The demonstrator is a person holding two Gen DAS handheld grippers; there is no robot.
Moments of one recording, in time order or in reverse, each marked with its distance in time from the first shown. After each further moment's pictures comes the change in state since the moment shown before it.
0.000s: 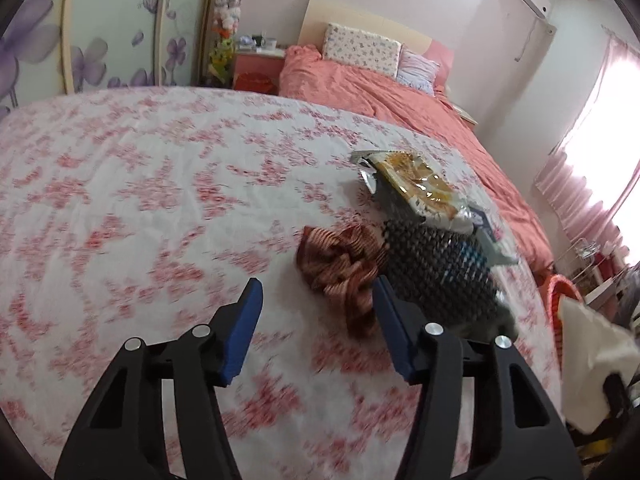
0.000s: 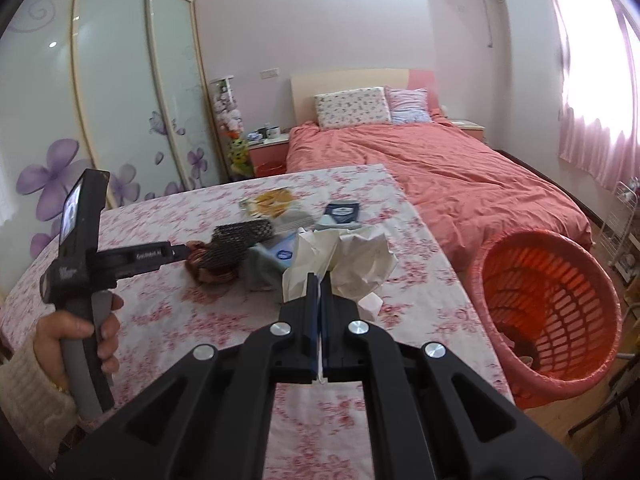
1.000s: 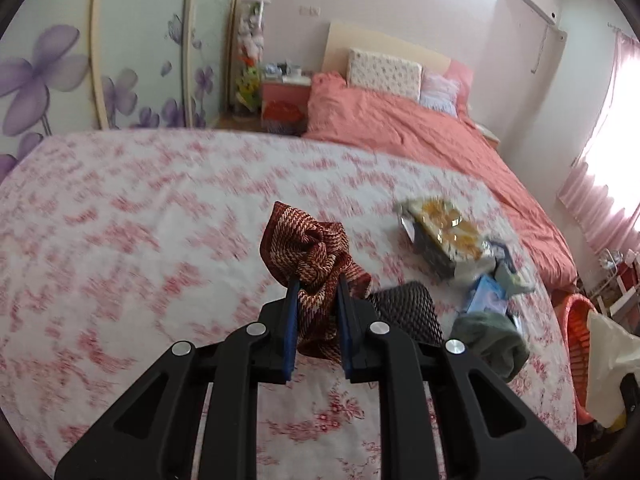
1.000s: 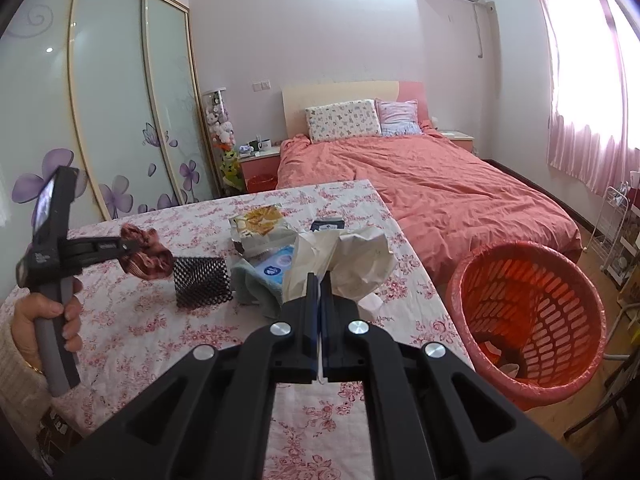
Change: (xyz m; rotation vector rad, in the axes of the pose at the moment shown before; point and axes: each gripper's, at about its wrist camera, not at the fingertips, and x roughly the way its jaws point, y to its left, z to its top) left arm -0.055 0.022 0.021 0.022 -0.111 0.128; right arm -0.021 -0.004 0.006 -0.005 -0.051 -0.027
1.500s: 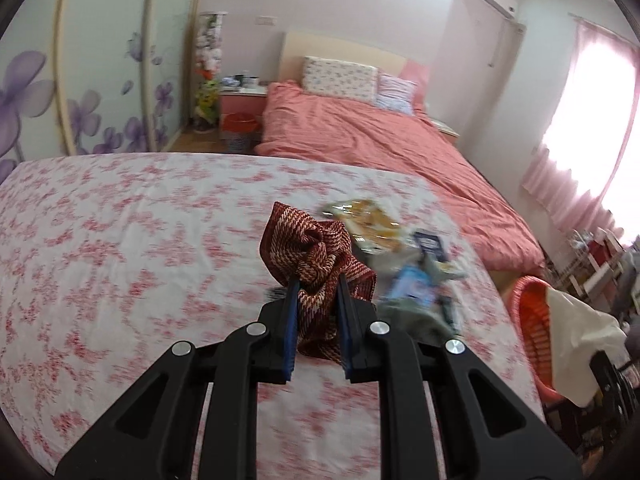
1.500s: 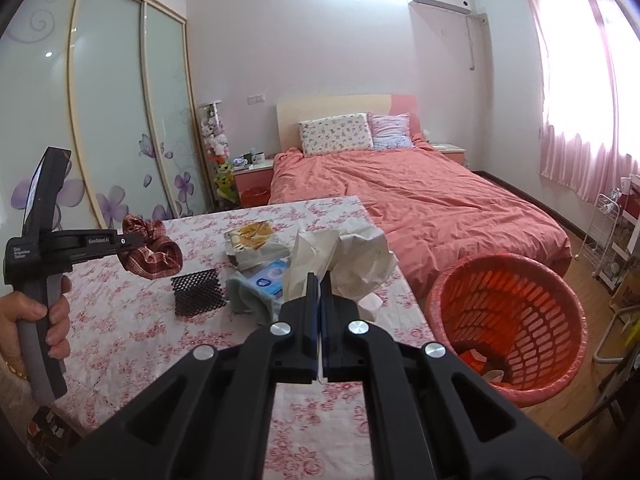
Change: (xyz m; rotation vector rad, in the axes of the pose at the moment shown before) left arm -0.034 -0.054 -0.008 0.096 -0.009 -0.145; right arm -0.029 -0.010 0.004 0.004 -0.051 -0.035
